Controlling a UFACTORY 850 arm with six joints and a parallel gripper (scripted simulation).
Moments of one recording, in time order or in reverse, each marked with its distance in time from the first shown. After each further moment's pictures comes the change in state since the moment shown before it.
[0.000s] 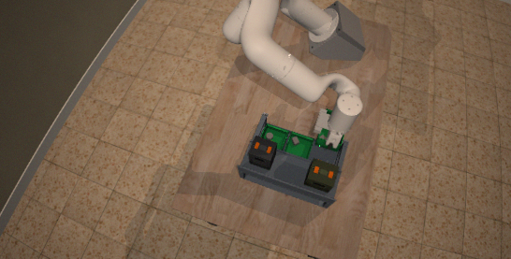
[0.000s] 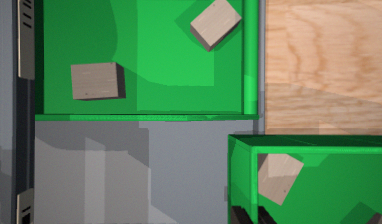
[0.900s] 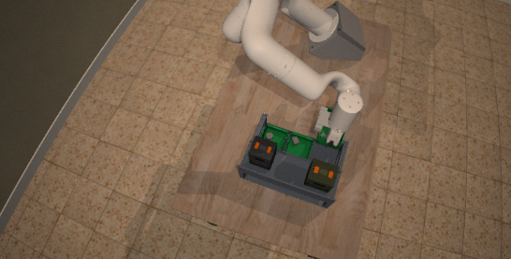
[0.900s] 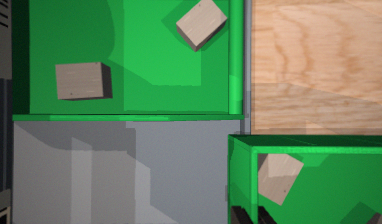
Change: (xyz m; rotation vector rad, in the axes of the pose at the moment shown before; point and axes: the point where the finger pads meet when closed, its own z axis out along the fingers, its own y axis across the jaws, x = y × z) arm 0.000 0.010 0.000 -0.005 0.000 0.000
